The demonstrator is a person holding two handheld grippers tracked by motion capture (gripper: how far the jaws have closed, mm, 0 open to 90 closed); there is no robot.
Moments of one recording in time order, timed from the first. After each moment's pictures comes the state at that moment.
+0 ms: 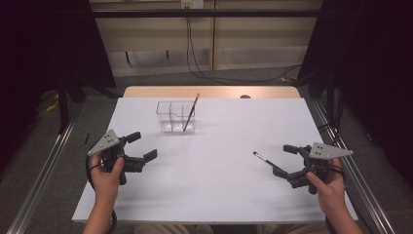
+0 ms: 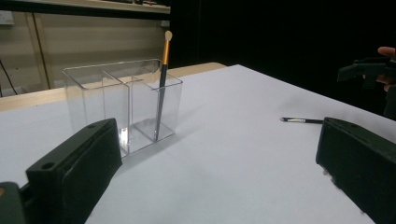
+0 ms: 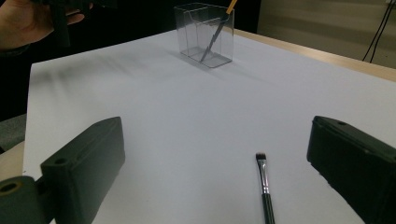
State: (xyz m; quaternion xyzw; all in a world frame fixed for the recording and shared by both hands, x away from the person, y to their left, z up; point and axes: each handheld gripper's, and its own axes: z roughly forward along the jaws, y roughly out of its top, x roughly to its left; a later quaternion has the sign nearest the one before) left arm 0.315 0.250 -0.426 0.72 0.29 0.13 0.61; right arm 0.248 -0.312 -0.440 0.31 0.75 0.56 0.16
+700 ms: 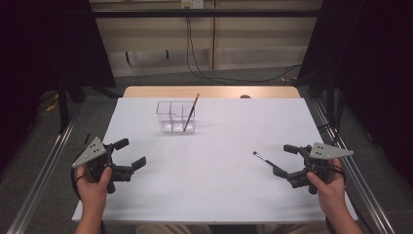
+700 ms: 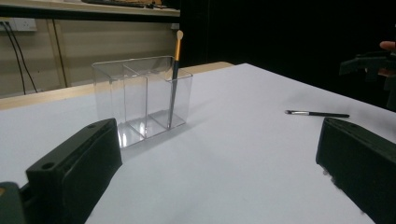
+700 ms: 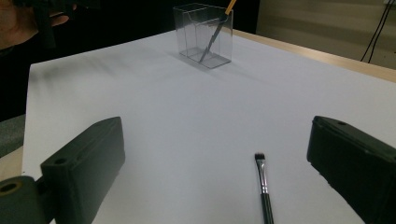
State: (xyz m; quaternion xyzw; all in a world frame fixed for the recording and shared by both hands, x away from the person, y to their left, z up) left arm 0.291 0.274 -0.427 0.72 0.30 0.16 0.60; right arm 0.247 -0.313 -0.440 0.31 0.75 0.56 0.16
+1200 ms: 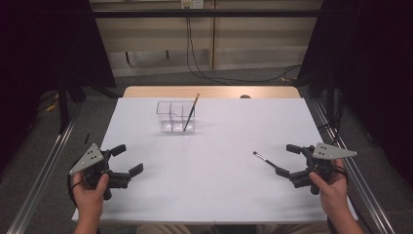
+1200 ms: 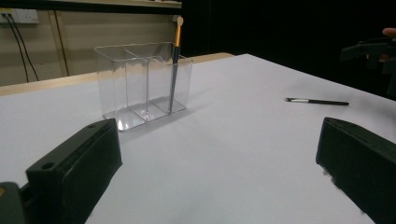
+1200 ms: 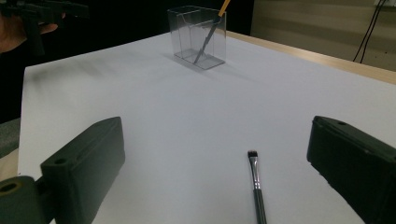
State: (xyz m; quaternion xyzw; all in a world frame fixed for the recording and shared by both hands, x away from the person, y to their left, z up) left arm 0.279 0.281 -0.433 0.73 0.30 0.16 0.59; right arm 0.246 -0.318 -0.439 0.31 0.75 0.56 0.16
